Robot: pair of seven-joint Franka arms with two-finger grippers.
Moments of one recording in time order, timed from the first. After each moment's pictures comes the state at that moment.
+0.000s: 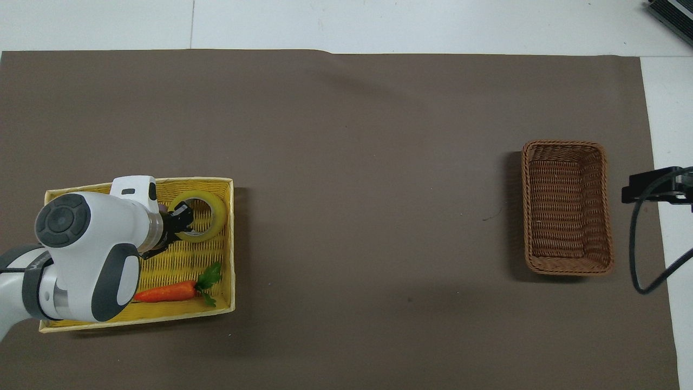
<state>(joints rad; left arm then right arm) -0.15 -0.02 -0.03 -2.37 -0.04 2.38 -0.93 0.05 -0.09 -0.07 -1.57 -0.02 1.49 0.14</state>
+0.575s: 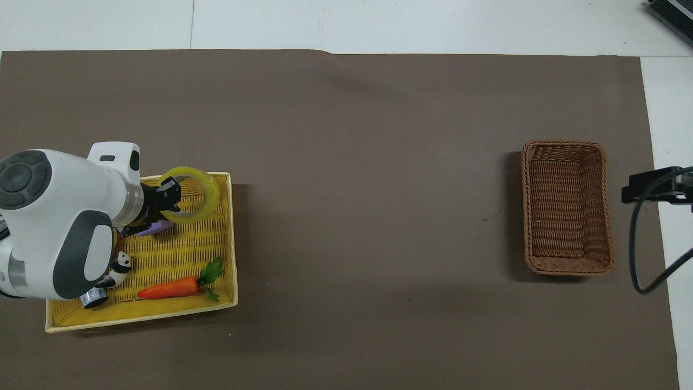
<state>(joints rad) -0.15 -0.02 -0.03 -2.15 -0.04 2.15 -0.82 0.05 -0.09 -0.07 -1.57 -0.02 1.49 0.14</state>
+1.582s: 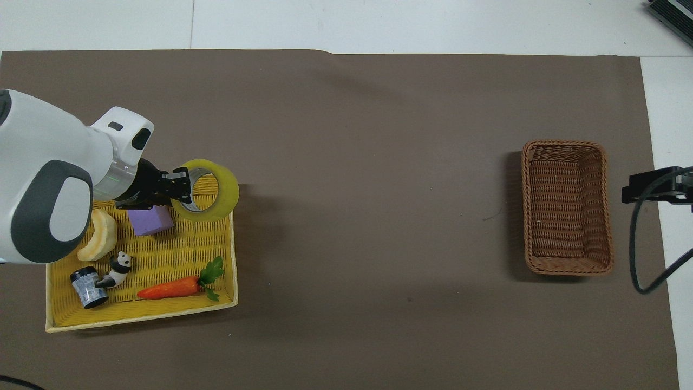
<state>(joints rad) -0.15 0.06 -0.04 -1.90 -0.22 1.89 -0.30 0.05 -0.09 -0.07 -1.57 -0.02 1.49 0.14</state>
